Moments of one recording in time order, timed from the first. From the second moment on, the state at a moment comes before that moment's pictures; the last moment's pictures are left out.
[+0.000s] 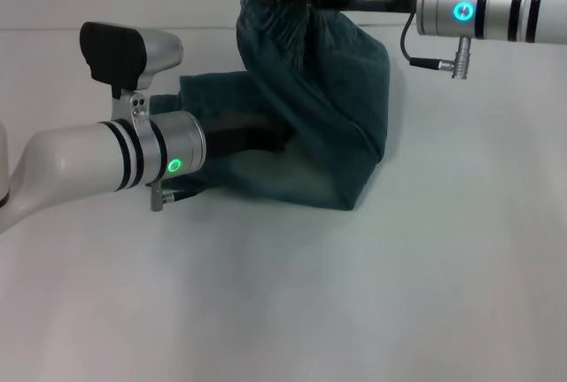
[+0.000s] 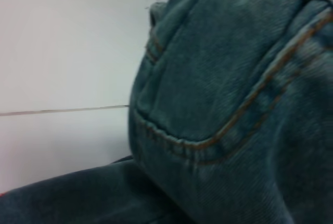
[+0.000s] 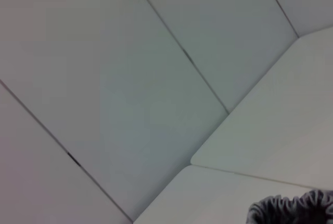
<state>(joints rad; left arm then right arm) -0.67 -2.18 1.28 0.55 1.61 0.76 -1.76 0.91 2.09 -0.88 -0.56 -1.78 -1.16 2.03</state>
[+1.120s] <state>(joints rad) -0.60 -2.17 1.22 0.56 1.61 0.77 -1.67 0.99 2.09 -1.12 -0.55 -1.79 -1.05 2.15</state>
